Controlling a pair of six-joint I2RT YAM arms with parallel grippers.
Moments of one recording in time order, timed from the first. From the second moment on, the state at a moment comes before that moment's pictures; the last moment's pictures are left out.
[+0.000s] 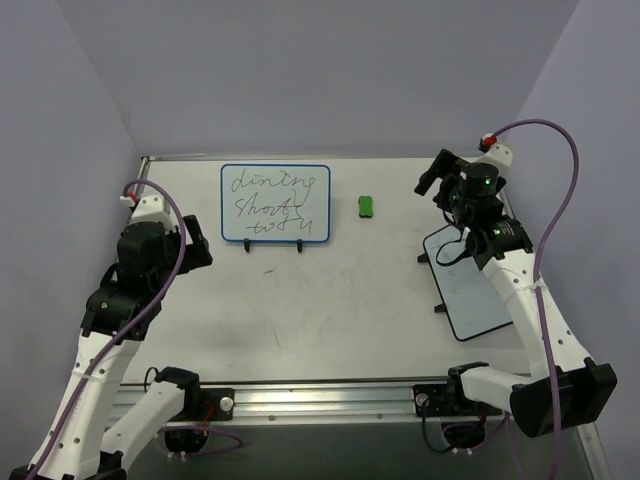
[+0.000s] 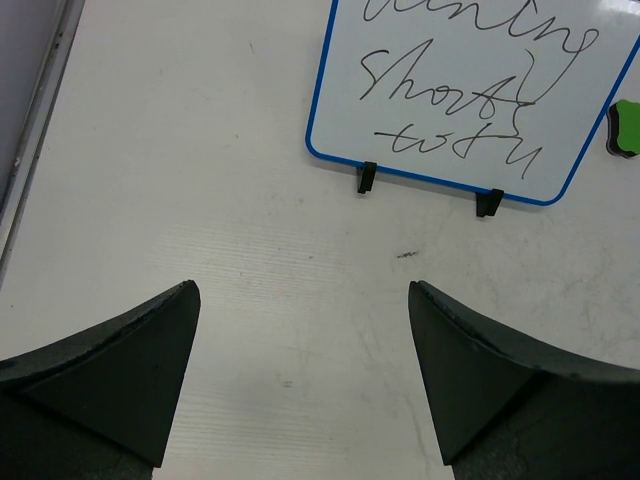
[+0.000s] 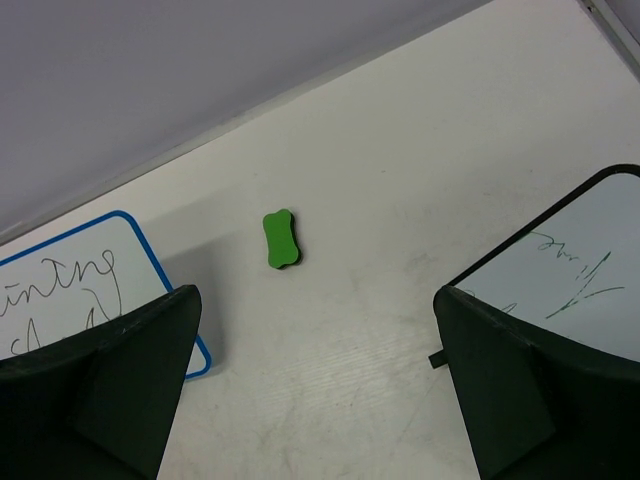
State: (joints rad) left arm -0.27 0.80 1.07 -0.75 -0.29 -0.34; right arm 0.19 1.18 1.18 -0.37 0.28 0.50
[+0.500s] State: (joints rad) left arm -0.29 0.84 1.07 -0.75 -0.37 -0.37; right arm 0.19 1.16 1.30 -0.52 0.29 0.51
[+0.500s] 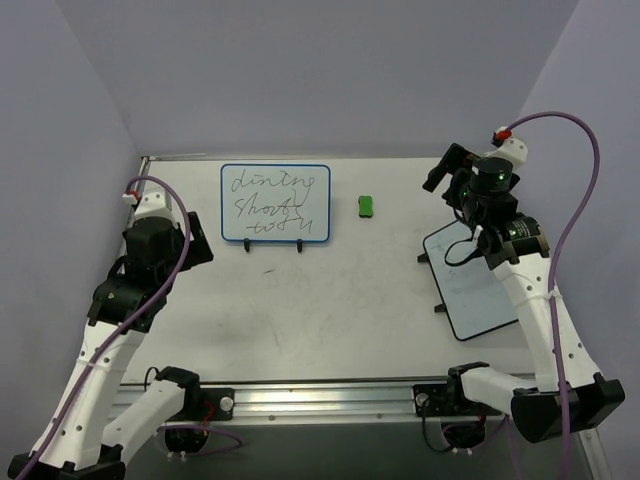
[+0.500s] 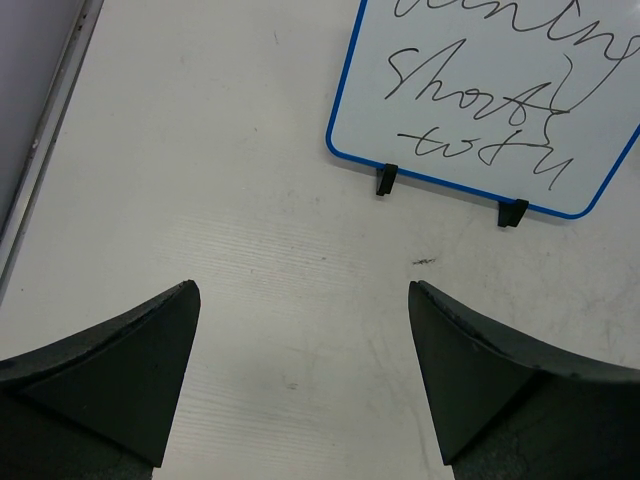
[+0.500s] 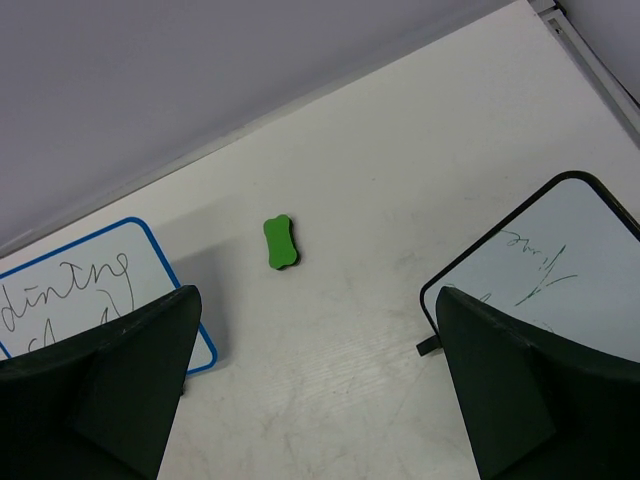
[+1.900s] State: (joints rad) left arm -0.25 0.77 1.07 -0.75 -0.29 -0.36; right arm 0.36 2.07 1.58 -0.26 0.33 0.40
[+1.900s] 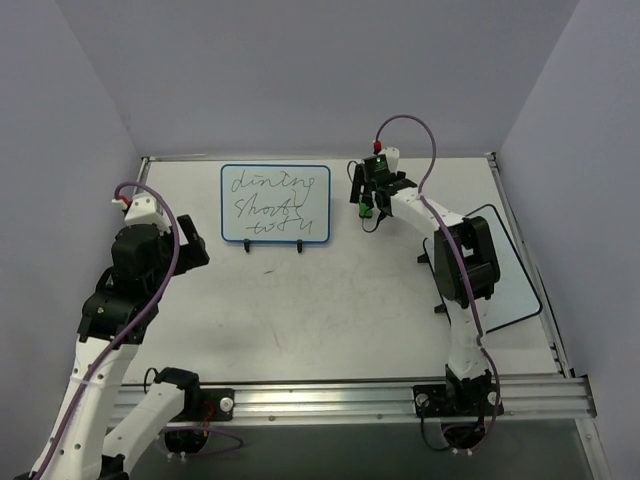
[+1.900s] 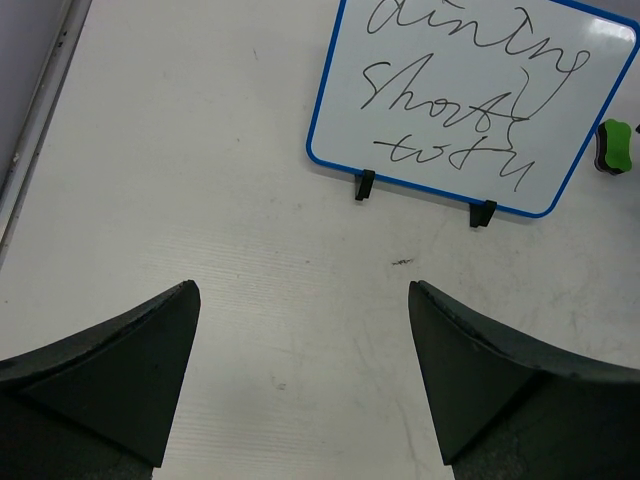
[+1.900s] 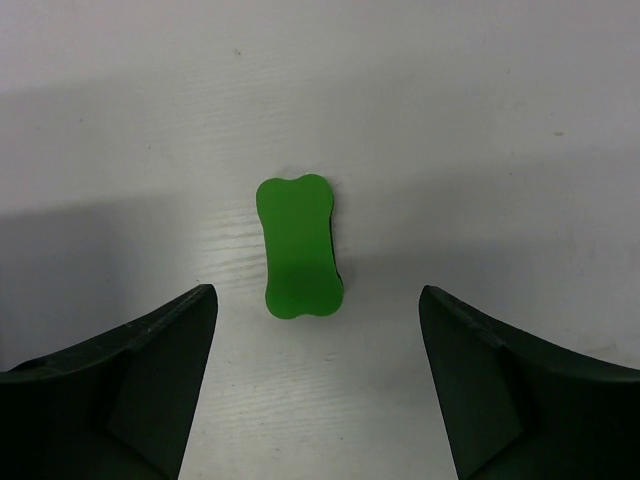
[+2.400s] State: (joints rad) left arm -0.25 0.78 1.07 -0.75 -0.28 -0.36; right arm 0.38 2.18 1.66 -0.23 0.34 0.37
